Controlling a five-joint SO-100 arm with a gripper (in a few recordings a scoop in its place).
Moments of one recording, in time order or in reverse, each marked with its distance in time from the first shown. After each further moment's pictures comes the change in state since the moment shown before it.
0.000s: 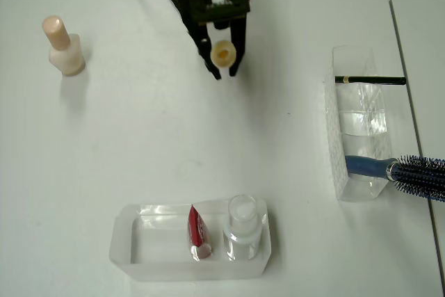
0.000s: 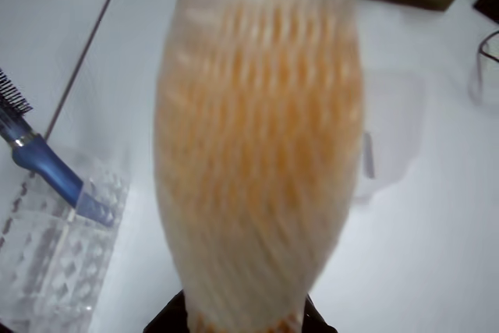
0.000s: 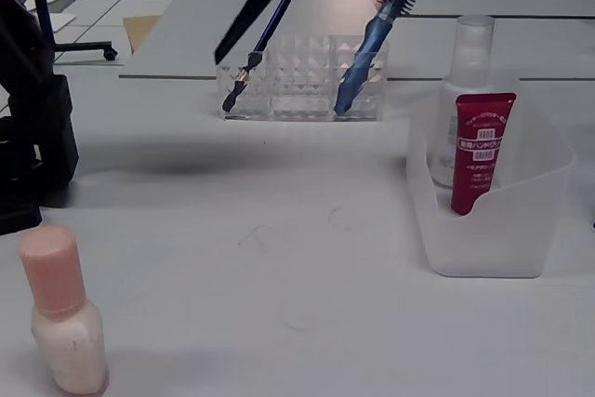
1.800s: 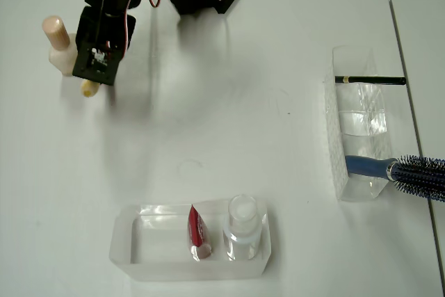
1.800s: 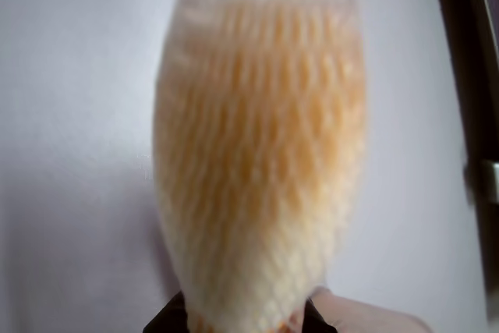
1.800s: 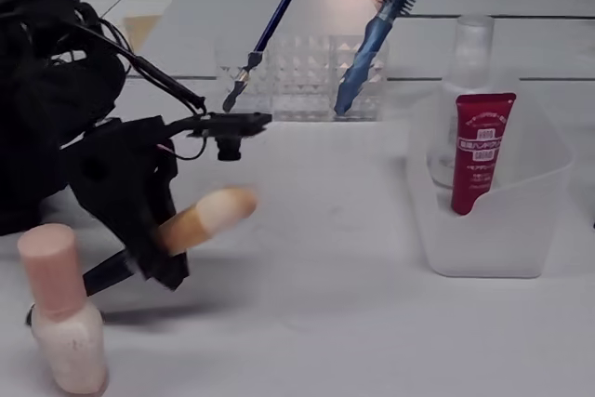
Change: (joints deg) arm 47.1 5.1 58.3 -40.9 -39.1
